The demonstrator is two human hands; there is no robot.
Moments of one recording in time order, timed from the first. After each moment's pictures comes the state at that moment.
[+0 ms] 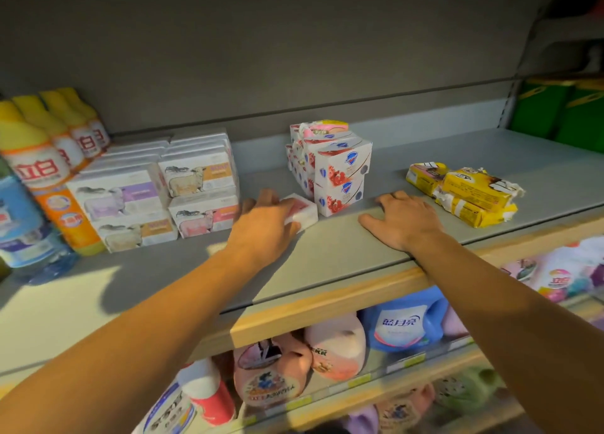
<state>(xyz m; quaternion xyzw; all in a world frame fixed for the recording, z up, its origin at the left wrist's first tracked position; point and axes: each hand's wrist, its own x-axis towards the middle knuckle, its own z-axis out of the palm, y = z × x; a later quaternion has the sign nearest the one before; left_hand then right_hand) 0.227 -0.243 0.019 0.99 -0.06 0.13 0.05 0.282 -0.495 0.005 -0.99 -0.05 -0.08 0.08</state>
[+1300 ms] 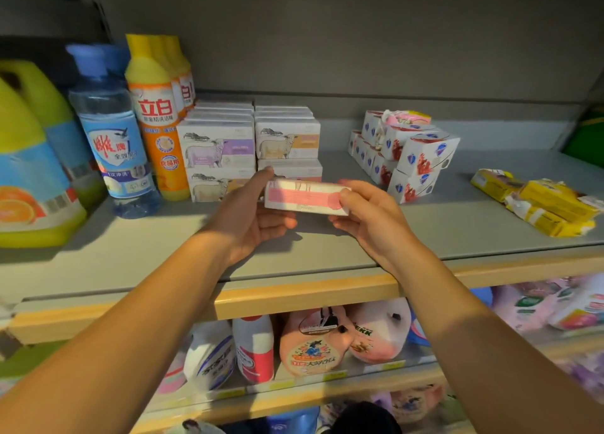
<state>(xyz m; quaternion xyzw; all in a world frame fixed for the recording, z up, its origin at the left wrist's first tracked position) 0.140 -0.116 0.024 0.59 0.06 0.02 0.80 0.191 -0.319 0.011 -0.62 -0.18 0.08 0.76</state>
